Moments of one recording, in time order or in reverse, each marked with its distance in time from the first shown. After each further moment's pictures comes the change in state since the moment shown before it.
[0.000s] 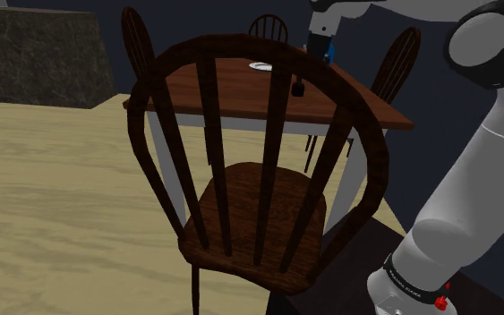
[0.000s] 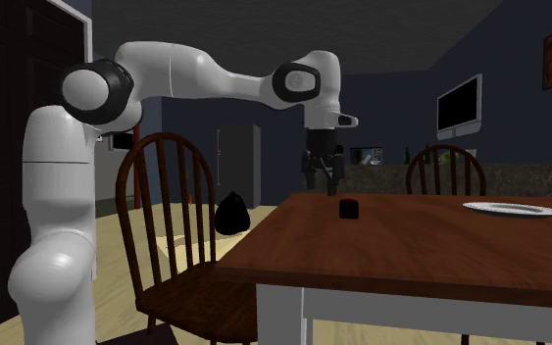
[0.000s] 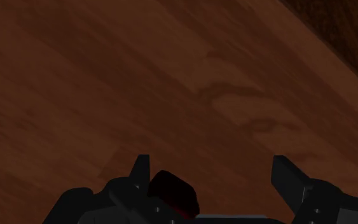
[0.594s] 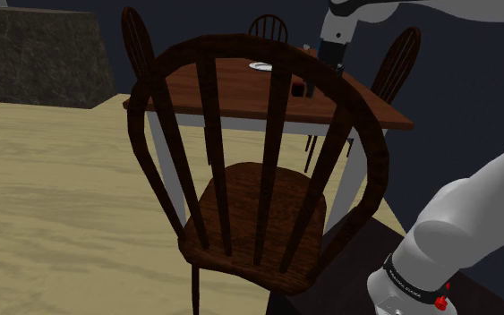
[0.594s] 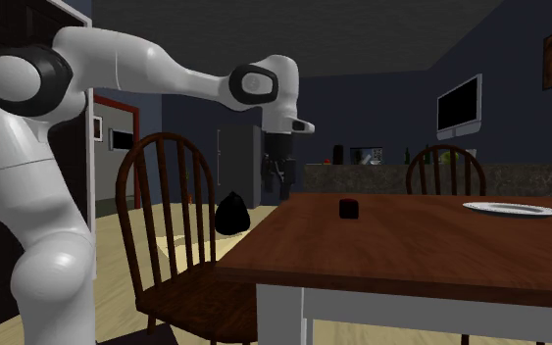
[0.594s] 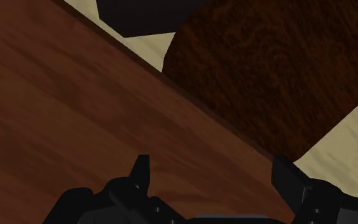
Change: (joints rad) arm 0.031 -0.321 0.070 -0.360 -0.058 0.001 0.110
